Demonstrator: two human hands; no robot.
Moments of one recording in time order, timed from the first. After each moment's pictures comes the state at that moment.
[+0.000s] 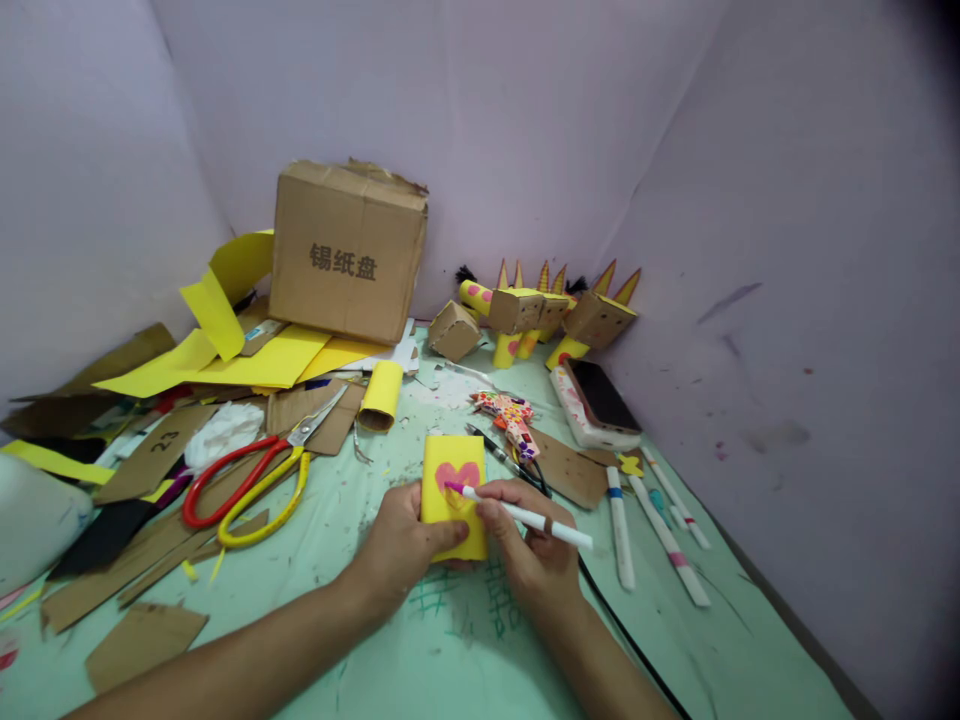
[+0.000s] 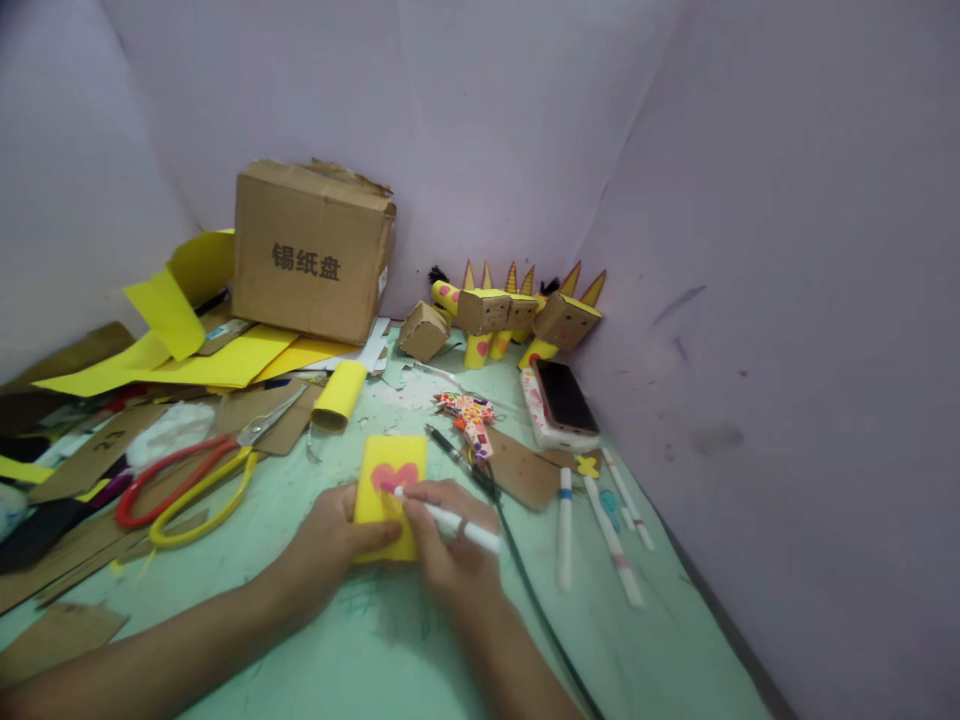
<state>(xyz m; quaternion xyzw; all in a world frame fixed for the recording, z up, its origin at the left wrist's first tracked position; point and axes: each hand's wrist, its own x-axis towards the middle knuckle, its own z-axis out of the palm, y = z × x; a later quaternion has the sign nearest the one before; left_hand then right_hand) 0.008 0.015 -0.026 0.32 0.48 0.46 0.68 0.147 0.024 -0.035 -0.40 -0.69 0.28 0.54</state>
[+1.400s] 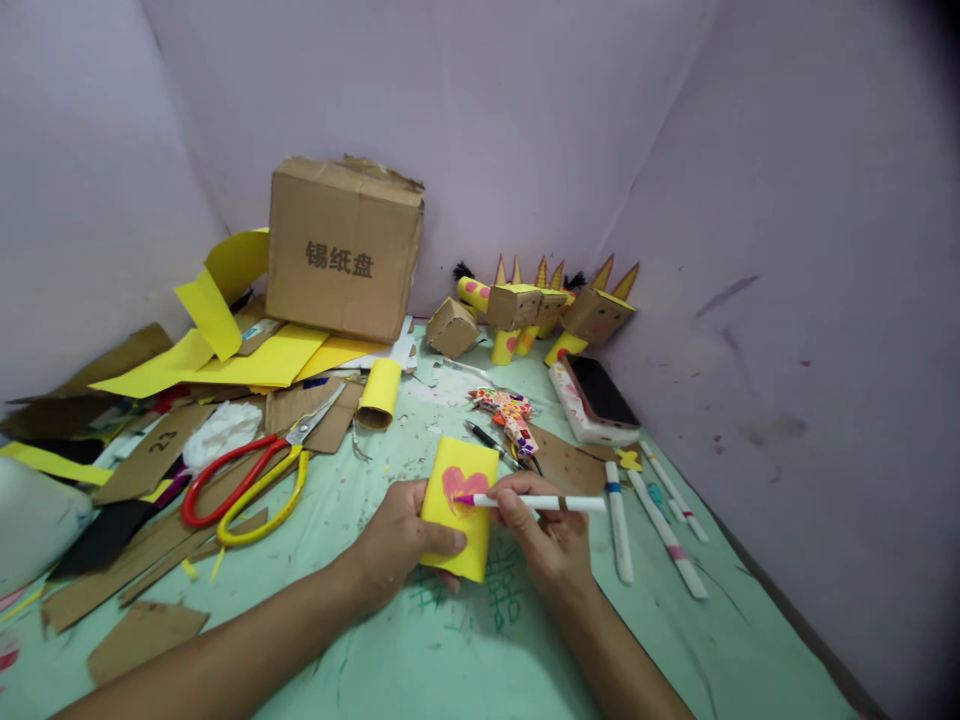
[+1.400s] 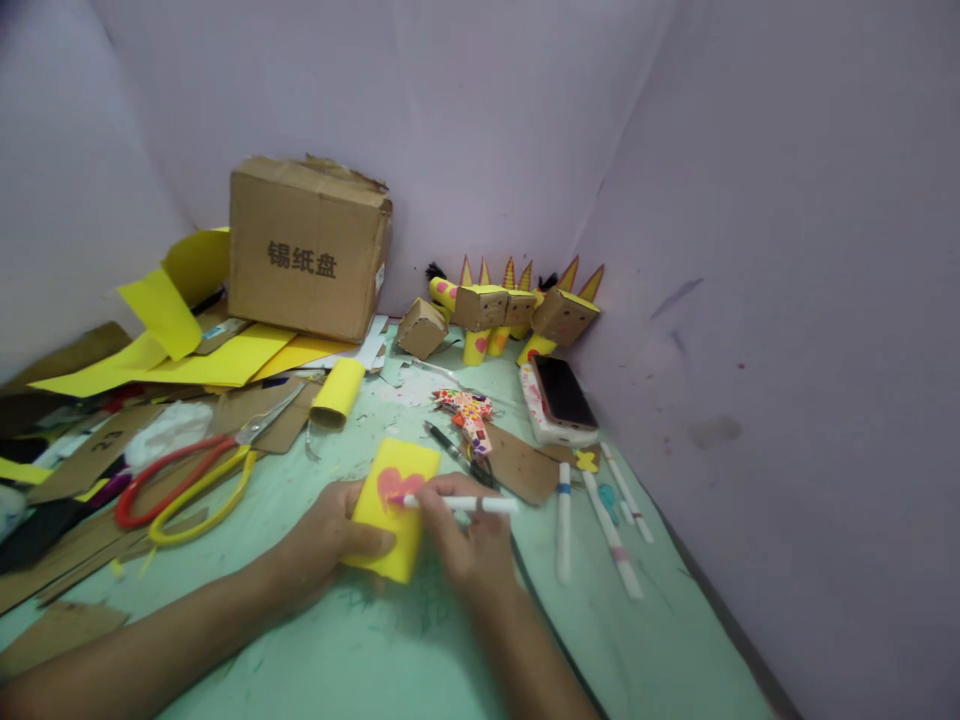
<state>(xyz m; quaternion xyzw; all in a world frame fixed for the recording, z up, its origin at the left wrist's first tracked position) 0.000 0.019 -0.029 0.37 0.44 0.39 0.72 0.156 0.027 -0.034 -0.42 -0.63 0.36 0.54</state>
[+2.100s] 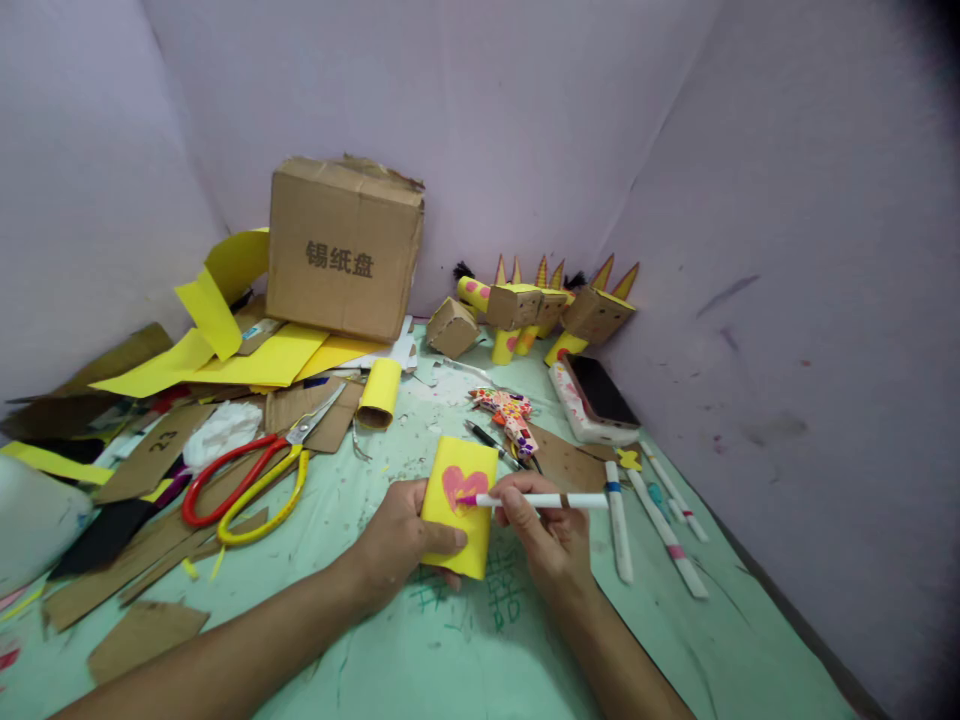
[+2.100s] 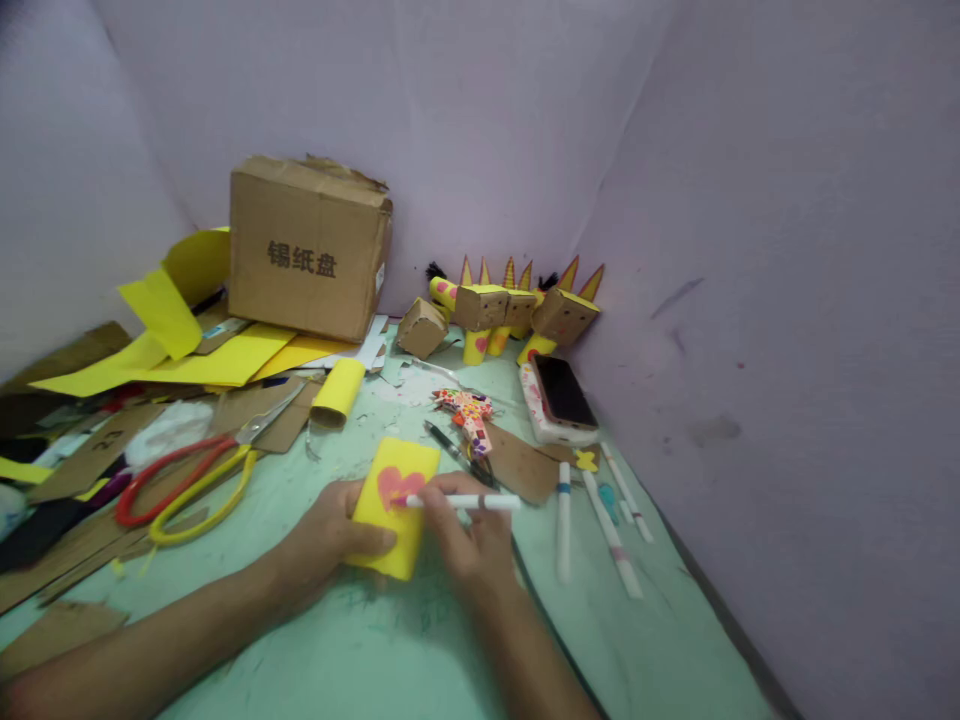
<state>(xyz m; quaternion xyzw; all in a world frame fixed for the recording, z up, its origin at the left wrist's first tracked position) 0.001 0.018 -0.028 0.37 0.46 0.39 0.71 0.153 0.025 -0.033 -0.42 -0.60 0.39 0.56</state>
